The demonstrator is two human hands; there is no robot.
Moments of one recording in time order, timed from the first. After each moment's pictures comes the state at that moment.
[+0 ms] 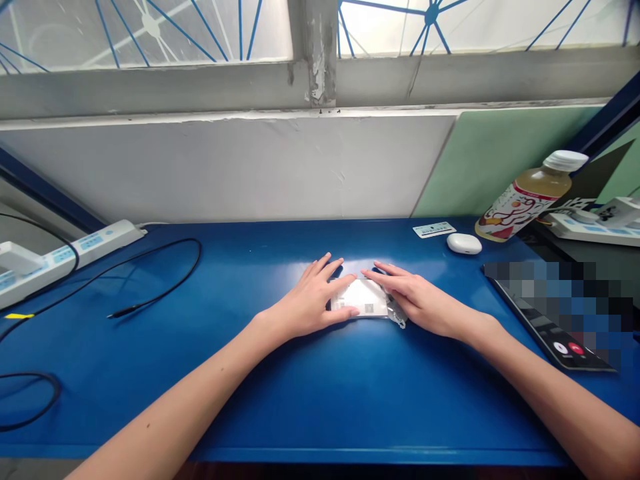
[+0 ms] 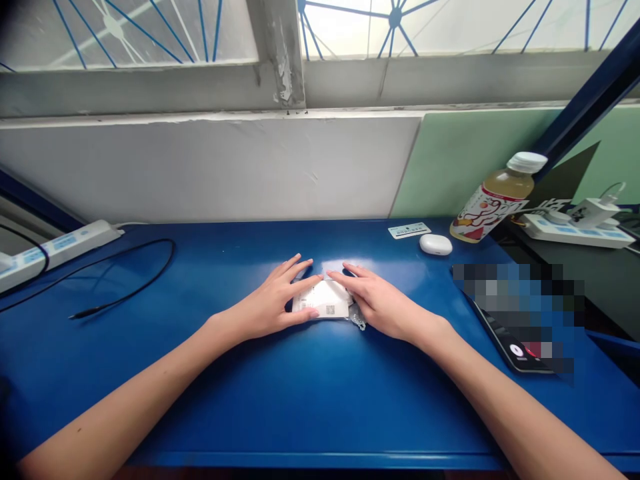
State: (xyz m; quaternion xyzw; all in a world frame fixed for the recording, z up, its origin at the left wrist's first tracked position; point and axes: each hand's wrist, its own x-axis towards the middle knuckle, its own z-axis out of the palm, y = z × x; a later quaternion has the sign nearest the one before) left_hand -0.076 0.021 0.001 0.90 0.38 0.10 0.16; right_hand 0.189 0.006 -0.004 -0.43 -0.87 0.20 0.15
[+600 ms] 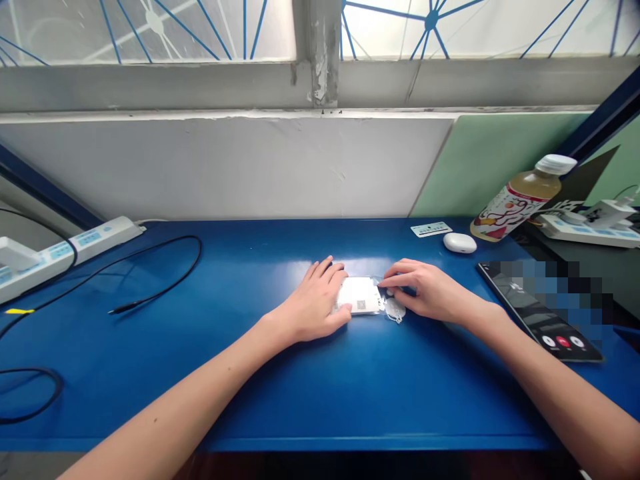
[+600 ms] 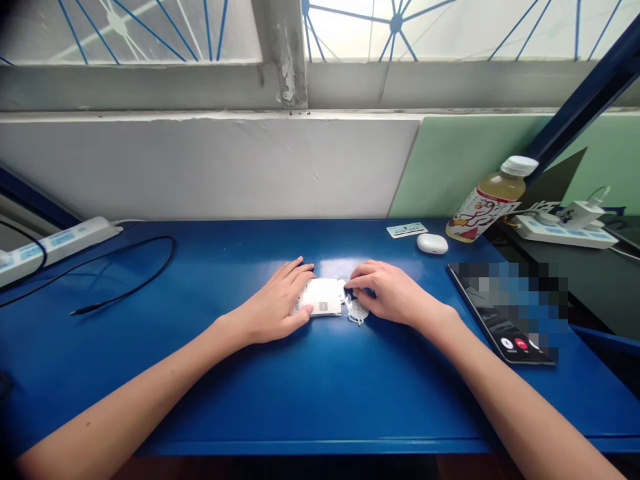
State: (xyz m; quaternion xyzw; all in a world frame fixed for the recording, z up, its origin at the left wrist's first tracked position) left_hand -0.069 0.010 0.002 0.91 0.38 0.09 0.12; right_hand 0.196 0.014 0.004 -0.39 -0.90 0.10 0.16
